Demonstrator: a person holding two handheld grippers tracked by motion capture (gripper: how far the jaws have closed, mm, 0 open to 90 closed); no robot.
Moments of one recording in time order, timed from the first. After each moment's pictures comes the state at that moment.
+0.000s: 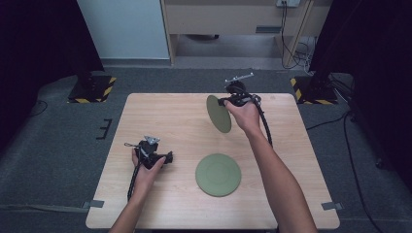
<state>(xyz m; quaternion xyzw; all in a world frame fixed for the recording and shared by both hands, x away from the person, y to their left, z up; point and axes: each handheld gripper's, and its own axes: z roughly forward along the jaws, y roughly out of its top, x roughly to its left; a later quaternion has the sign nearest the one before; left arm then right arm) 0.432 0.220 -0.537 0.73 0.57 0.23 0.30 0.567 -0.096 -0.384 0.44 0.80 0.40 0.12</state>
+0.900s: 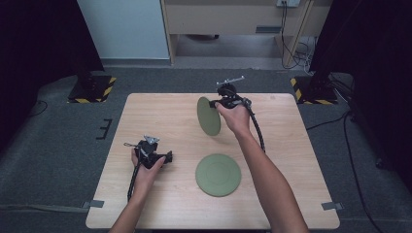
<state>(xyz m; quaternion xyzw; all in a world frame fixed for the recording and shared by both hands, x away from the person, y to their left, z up) 0.432 0.222 -0.537 0.73 0.57 0.23 0.30 0.569 -0.072 -0.400 0.45 0.79 0.41 0.10</state>
